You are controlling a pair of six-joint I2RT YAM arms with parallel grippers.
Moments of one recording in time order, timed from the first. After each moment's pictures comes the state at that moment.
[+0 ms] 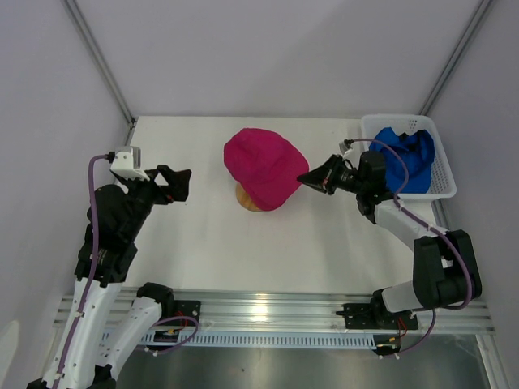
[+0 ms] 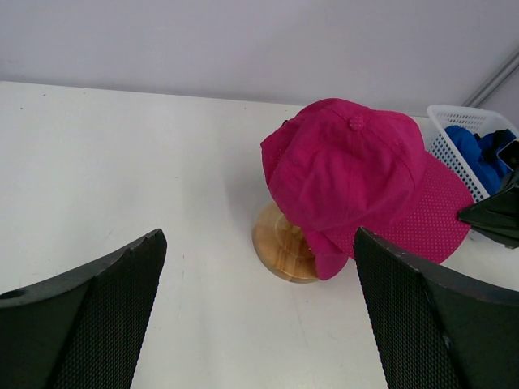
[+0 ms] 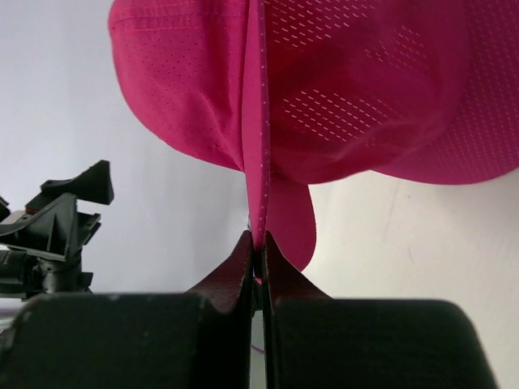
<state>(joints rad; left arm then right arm) -0.23 0.63 0.95 -0.41 0.00 -0.26 0.23 1.42 0.80 0.39 -0.80 1.11</state>
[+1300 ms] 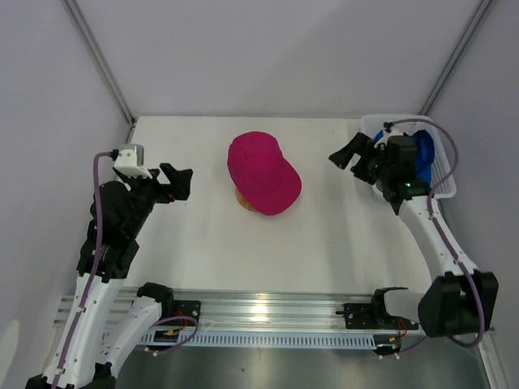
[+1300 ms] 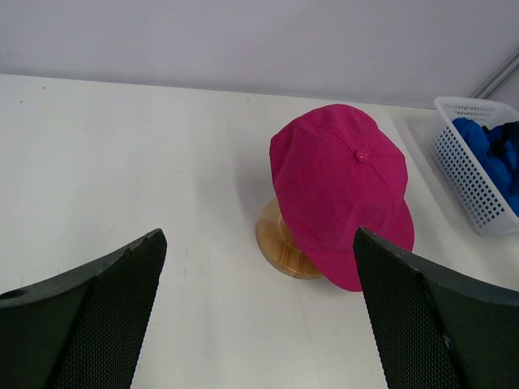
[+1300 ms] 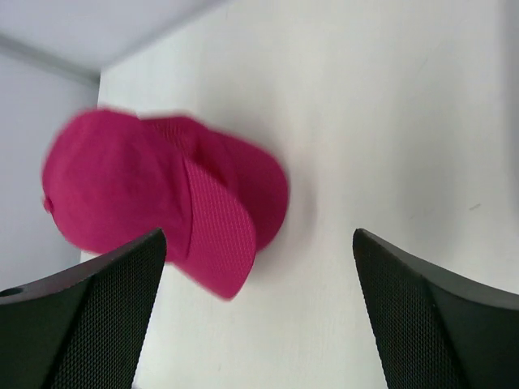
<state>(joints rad) -0.23 0.65 0.95 -0.41 0.00 -0.25 0.12 1.28 1.01 -0.23 -0.35 0.61</state>
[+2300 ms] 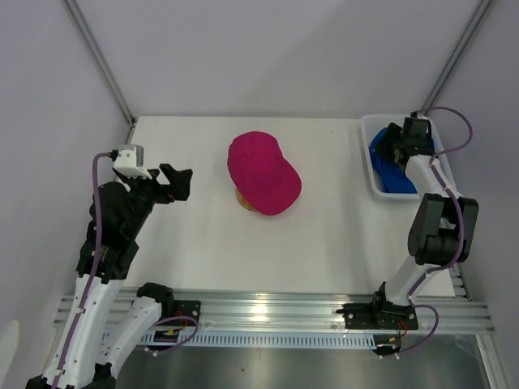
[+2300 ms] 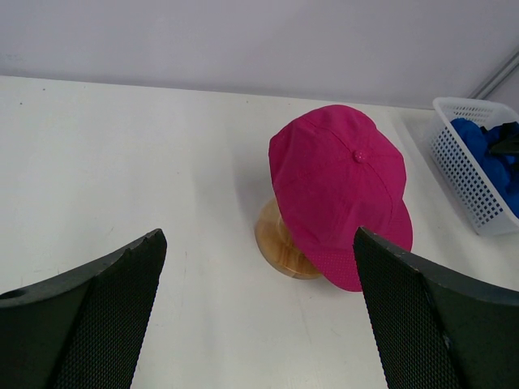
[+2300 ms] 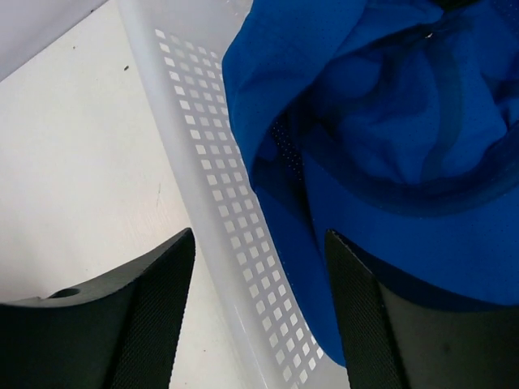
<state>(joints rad) -0.23 0.65 0.95 -0.41 0.01 -0.25 -0.14 1.74 1.33 -0.24 -0.01 0.40</state>
